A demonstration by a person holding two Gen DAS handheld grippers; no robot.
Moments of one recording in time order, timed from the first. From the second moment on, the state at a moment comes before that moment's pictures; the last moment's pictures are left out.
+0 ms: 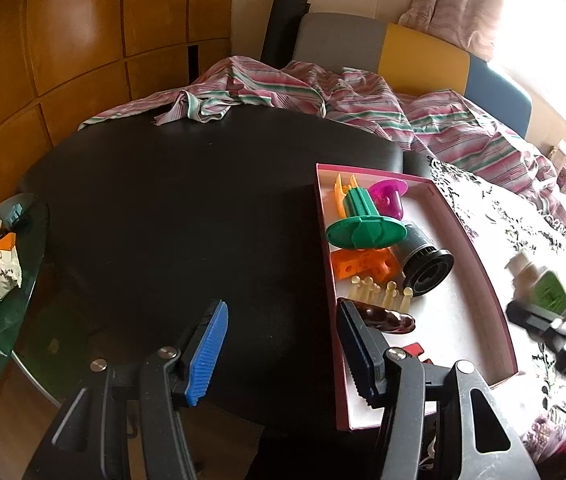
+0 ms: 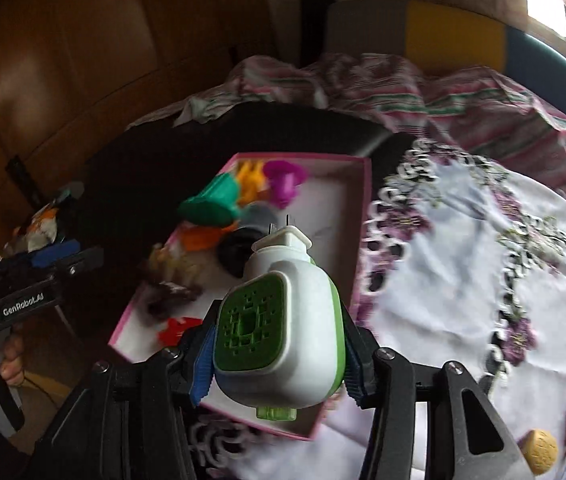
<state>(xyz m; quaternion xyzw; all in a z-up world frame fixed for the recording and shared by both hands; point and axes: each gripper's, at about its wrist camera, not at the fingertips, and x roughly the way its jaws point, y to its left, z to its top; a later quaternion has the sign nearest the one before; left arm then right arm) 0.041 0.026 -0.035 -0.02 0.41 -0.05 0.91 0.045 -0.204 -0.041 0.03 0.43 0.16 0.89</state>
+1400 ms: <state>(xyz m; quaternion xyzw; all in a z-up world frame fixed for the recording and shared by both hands) 0.017 0.021 -0.005 0.04 0.34 -0.04 0.94 0.070 -0.168 -0.095 0.03 0.48 0.13 0.87</state>
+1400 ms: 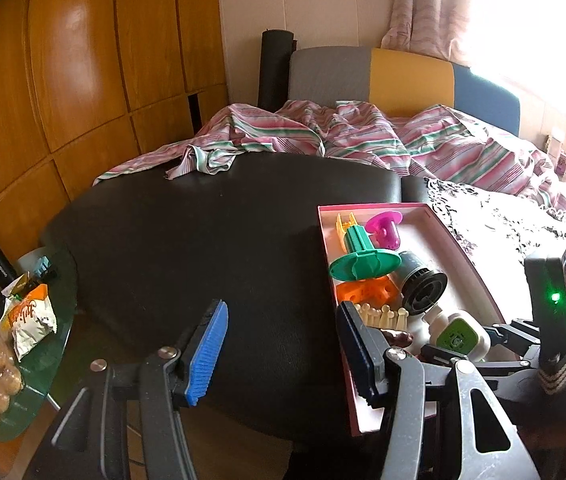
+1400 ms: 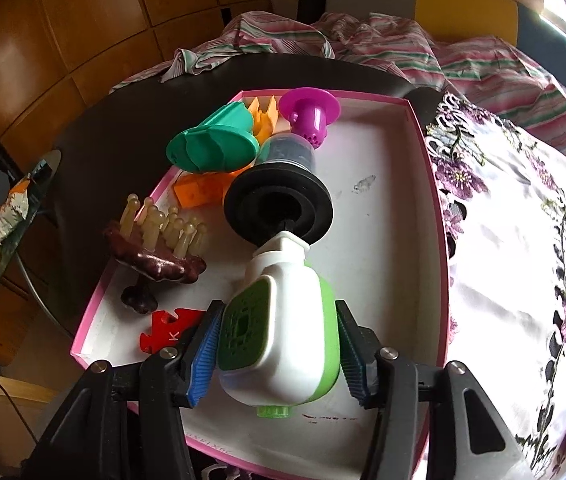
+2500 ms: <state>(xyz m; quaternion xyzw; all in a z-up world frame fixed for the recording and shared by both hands) 0.012 -0.008 0.002 0.07 0.33 -0.07 0.94 0.036 -0.284 -0.042 0.08 0.44 0.05 0.89</state>
